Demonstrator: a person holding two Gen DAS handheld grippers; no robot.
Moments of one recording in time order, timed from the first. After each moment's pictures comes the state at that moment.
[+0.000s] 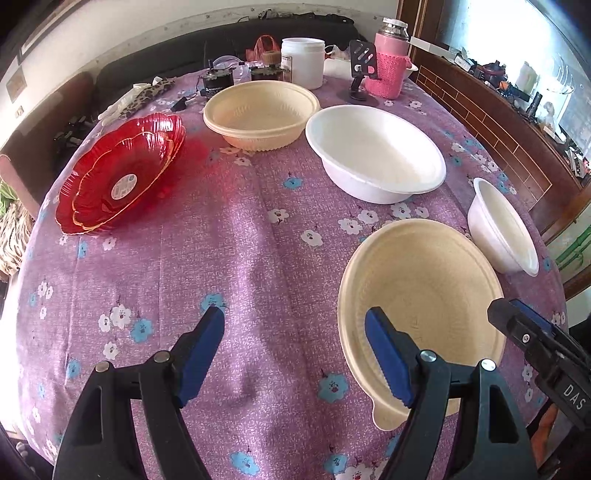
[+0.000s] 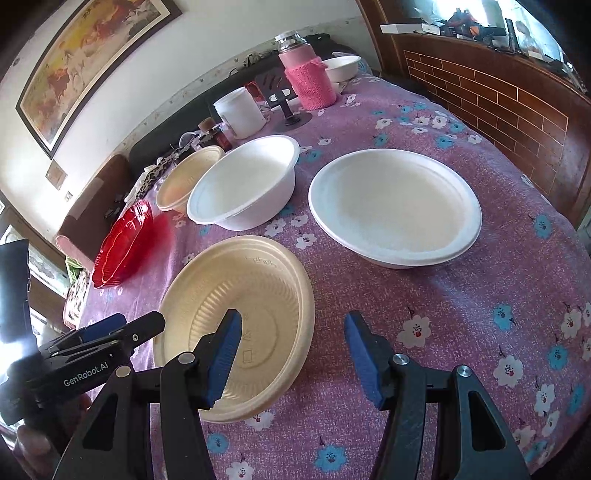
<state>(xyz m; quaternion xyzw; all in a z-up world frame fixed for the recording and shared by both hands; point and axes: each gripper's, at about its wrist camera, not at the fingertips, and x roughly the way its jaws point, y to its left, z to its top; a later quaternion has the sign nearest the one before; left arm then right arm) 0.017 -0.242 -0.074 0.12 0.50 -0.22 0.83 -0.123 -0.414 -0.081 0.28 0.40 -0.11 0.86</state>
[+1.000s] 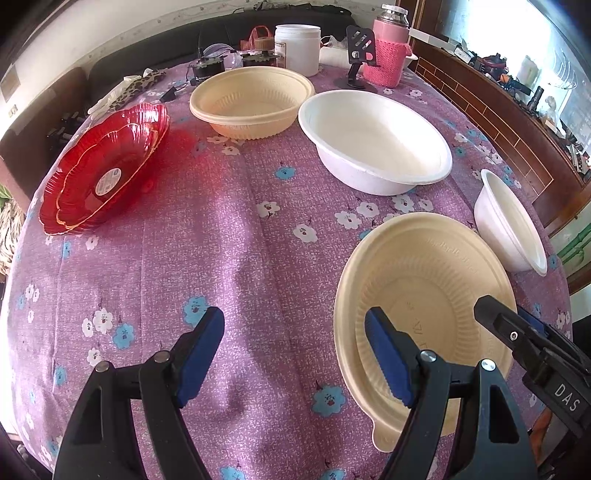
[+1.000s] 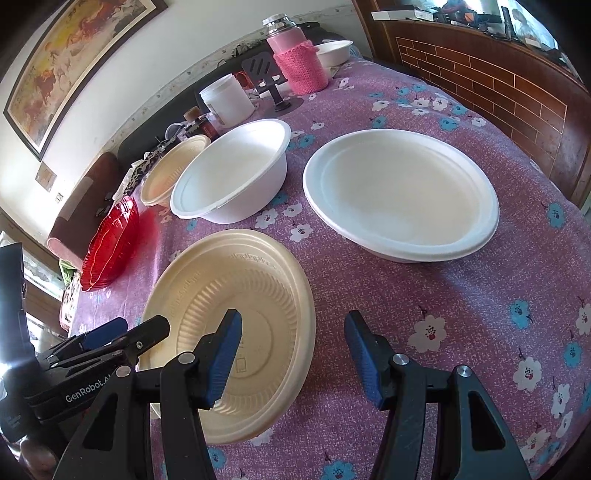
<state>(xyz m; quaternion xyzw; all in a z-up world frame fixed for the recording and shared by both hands) 0.025 -0.251 -0.090 0.12 0.51 -0.23 0.82 -0.106 -0.418 -0.097 0.30 0.42 -0.12 0.85</state>
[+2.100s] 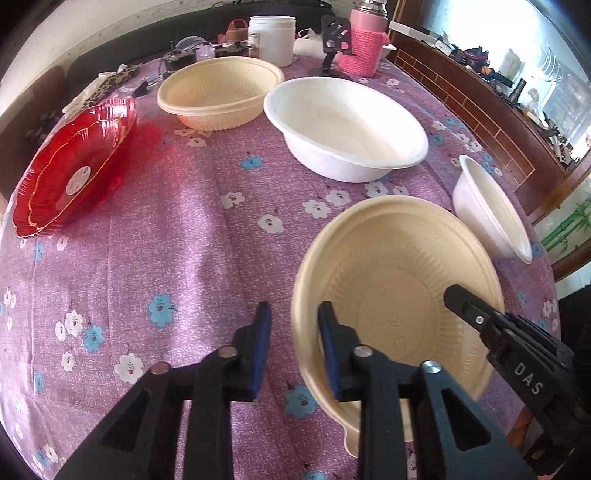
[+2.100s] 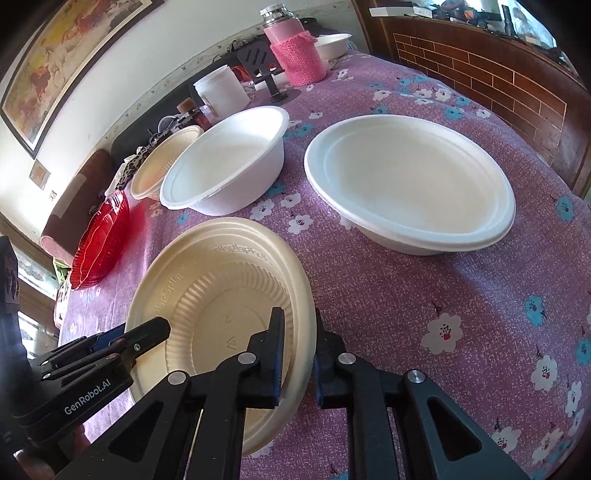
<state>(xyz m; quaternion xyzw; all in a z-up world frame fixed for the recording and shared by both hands) 0.023 -0.263 -0.098 0.12 0.52 -0.27 0.80 -0.096 -0.412 -0.111 0.29 0.43 -0.13 0.85</state>
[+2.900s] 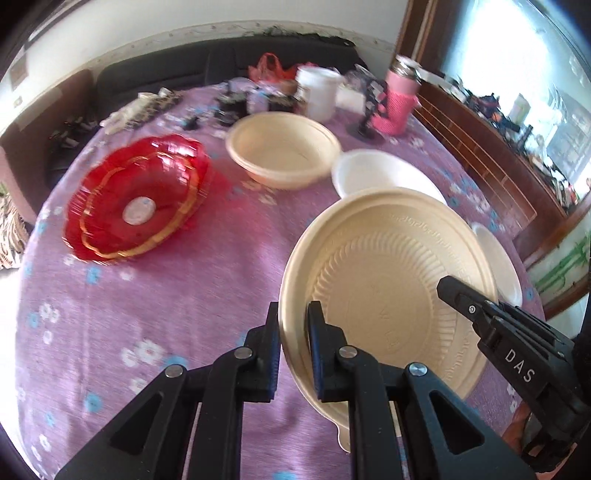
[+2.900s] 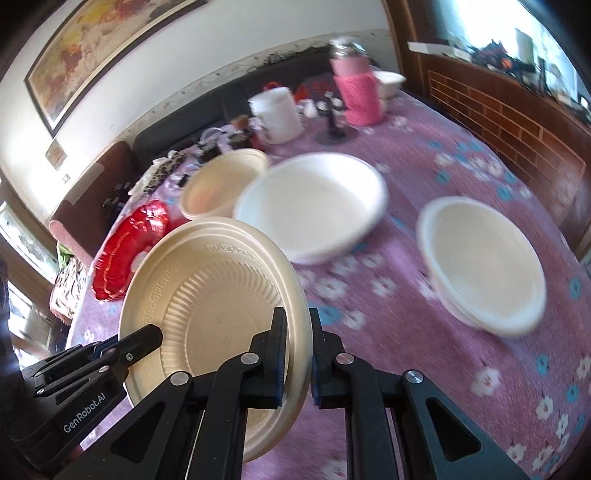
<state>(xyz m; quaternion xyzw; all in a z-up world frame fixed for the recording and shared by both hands) 0.054 -0.201 -0.044 0.07 0.47 -0.25 0.84 -0.036 -0.361 -0.054 0.23 0.40 -0.11 0.88</state>
